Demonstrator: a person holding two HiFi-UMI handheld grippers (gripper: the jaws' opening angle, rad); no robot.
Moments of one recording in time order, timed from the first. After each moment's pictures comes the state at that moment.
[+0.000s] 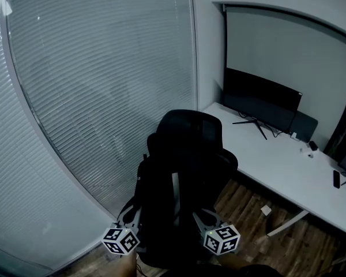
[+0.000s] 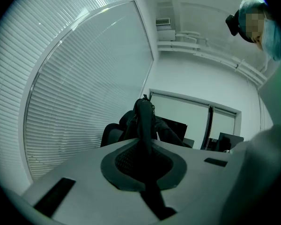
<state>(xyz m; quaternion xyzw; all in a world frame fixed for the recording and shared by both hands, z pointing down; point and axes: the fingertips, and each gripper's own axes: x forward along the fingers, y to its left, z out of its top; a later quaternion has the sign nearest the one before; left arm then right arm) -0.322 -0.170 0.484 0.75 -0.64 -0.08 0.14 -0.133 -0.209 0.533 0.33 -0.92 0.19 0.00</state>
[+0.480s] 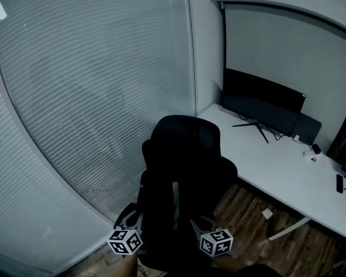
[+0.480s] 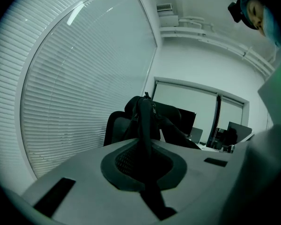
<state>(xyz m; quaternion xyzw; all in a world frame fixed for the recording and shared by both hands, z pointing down) -0.320 -0.243 0.543 0.74 -0.65 -0.03 0.17 -0.132 -0.271 0.592 0.34 -0.91 0.23 0.04</state>
